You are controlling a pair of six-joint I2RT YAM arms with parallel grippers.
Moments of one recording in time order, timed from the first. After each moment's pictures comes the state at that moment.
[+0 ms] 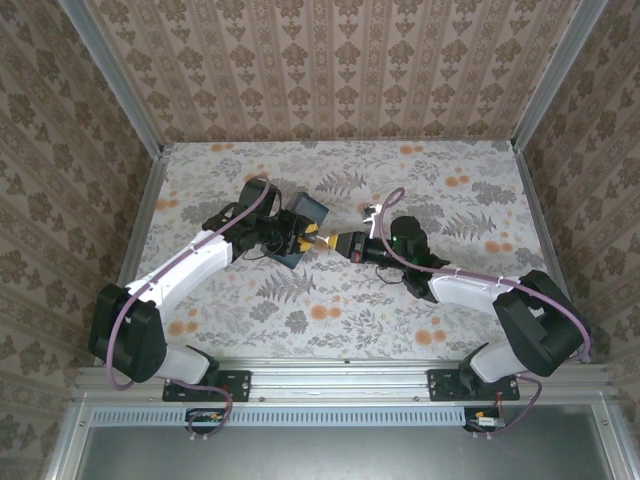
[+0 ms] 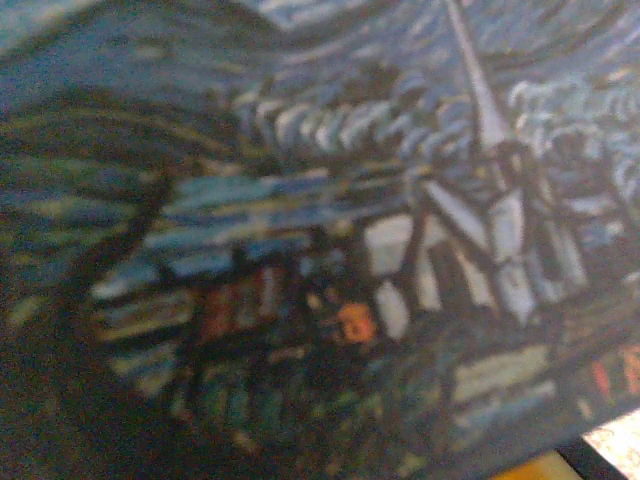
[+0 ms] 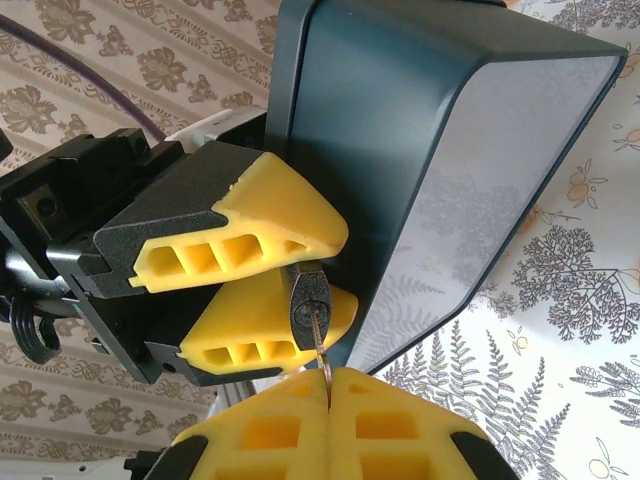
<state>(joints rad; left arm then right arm) -0.56 1.41 1.05 -0.43 0.47 -1.59 0.58 1.46 0.62 0.63 -0.50 0.89</state>
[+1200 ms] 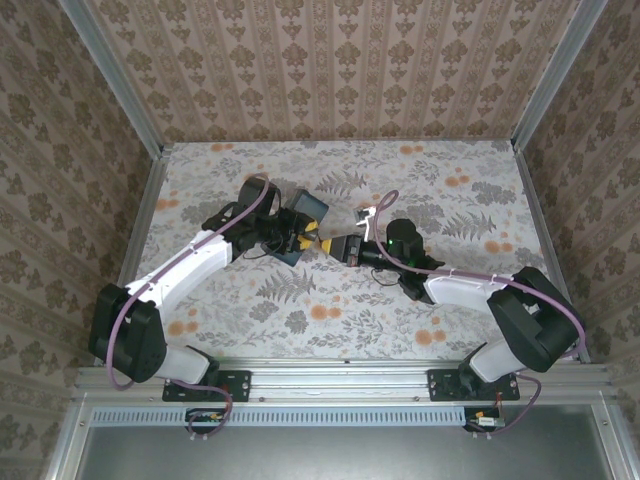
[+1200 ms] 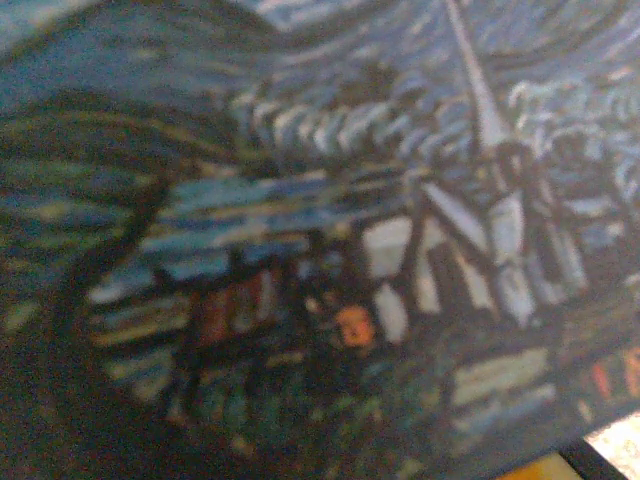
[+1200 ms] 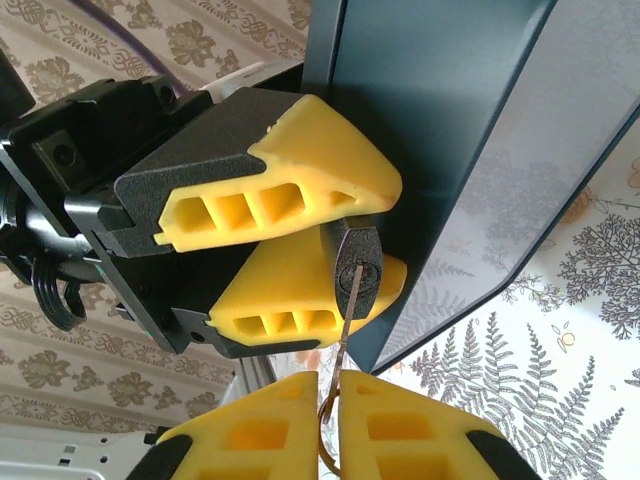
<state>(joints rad) -0.56 1.41 1.05 -0.41 0.47 -1.57 0.61 1.49 0.62 0.70 -0.53 0.90</state>
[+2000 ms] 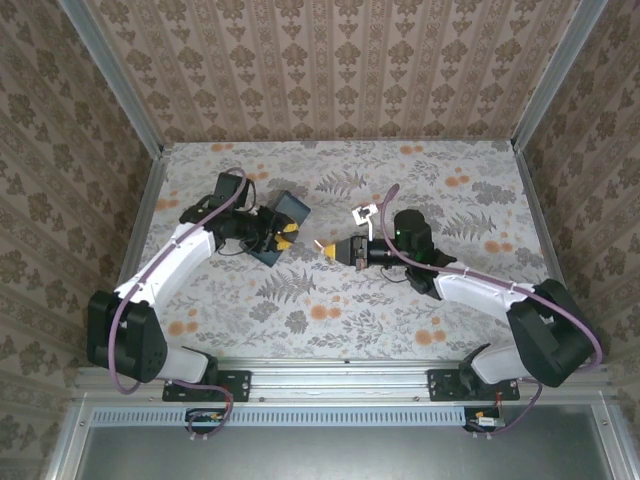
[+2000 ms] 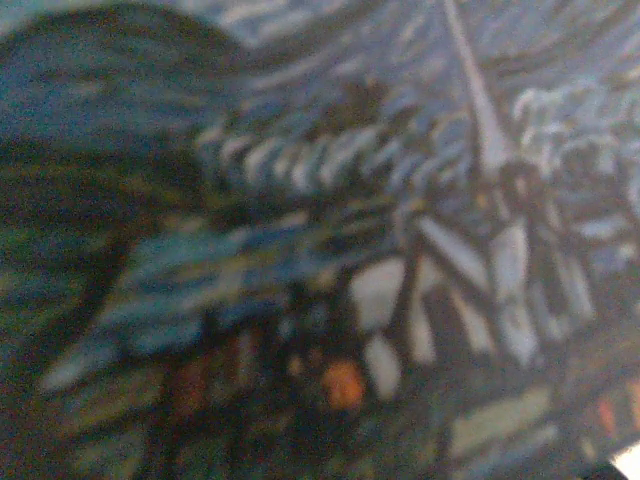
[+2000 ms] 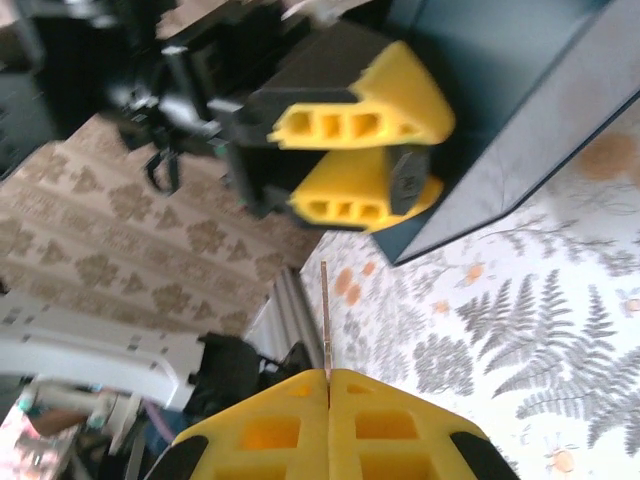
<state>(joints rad) -0.38 1.40 1.10 -0.64 0.64 -1.30 0.56 1.38 0.69 0.48 -0.80 0.76</state>
